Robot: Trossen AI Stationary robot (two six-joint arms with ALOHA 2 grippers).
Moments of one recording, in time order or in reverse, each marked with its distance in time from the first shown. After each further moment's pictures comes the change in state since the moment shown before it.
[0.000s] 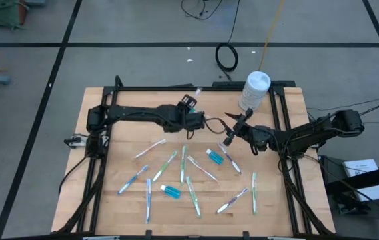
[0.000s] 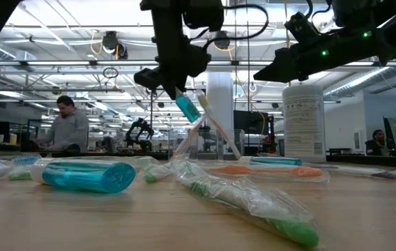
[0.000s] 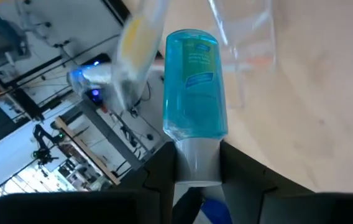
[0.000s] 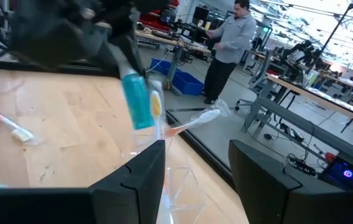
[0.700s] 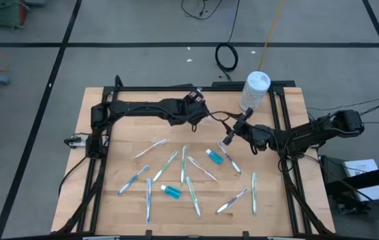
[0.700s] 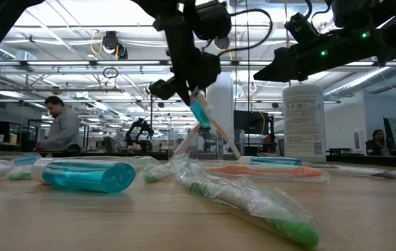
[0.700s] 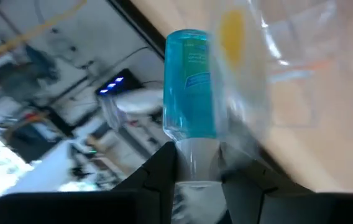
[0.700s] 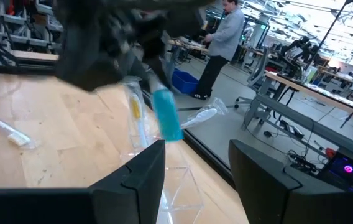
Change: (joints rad) left arm 0.065 0.051 -0.001 0.253 -0.013 0.339; right arm -0.013 0.000 -0.001 0.005 -0.004 0.021
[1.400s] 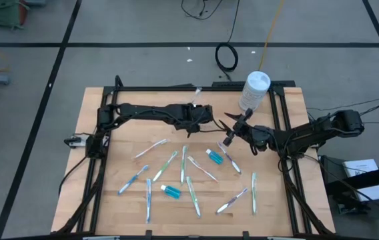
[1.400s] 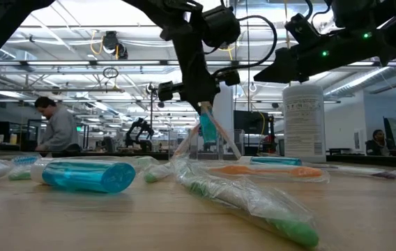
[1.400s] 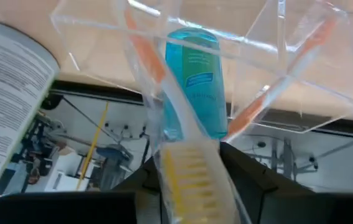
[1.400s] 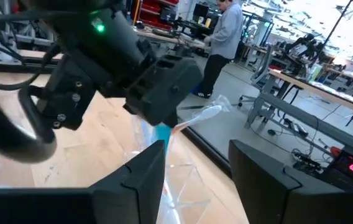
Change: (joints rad) left arm -0.016 0.059 -0.001 0.136 0.096 0.721; right arm 0.009 0.000 0.000 -0.024 -0.001 0.026
